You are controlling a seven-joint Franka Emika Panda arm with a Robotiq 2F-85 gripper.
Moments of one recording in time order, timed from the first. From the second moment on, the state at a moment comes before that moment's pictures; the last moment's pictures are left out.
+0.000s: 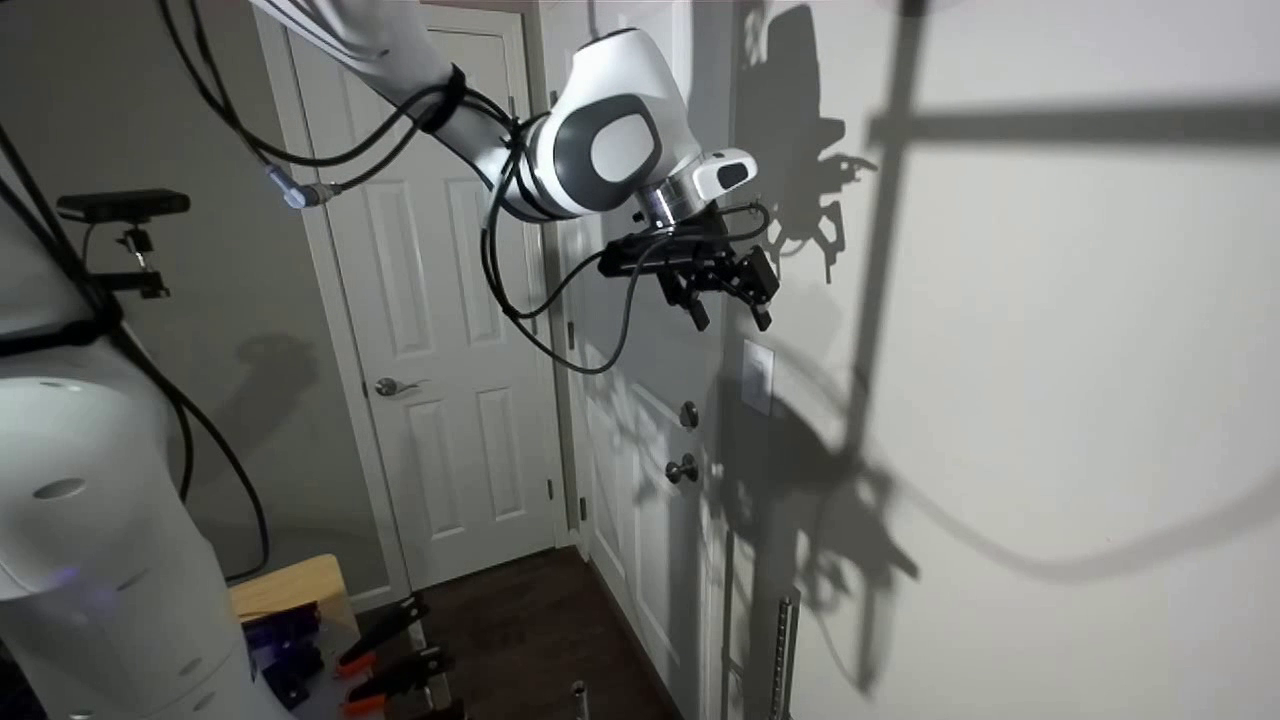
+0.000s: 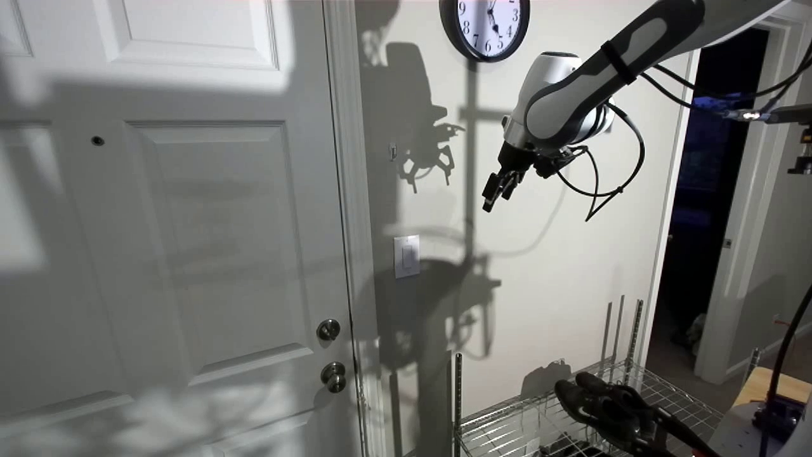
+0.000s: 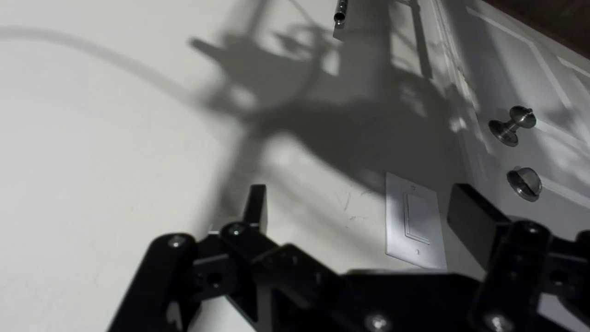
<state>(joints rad) 0.00 -0.14 -0.04 -2.33 -0.13 2.68 -0.16</state>
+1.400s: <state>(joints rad) 0.11 -0.06 -0.04 -2.32 0.46 2.68 -0.60</state>
